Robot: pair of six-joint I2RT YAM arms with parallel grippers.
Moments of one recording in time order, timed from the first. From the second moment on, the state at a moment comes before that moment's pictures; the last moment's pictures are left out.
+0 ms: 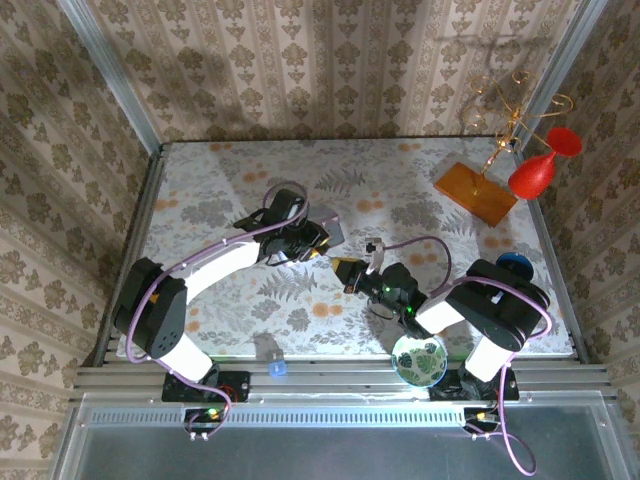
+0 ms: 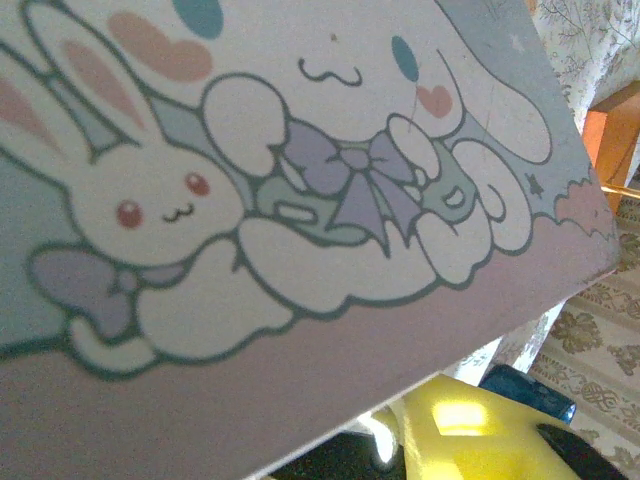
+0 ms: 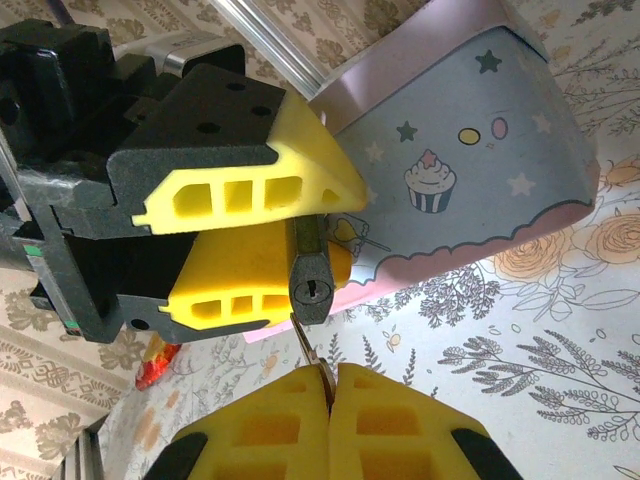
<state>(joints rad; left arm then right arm) -0.68 1.58 1.06 -0.37 0.24 -1.31 0.78 1.67 0.34 1.20 0.01 0.76</state>
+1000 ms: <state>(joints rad) -0.67 1.58 1.06 -0.36 0.24 -1.31 0.78 1.67 0.35 1.20 0.05 0.76</state>
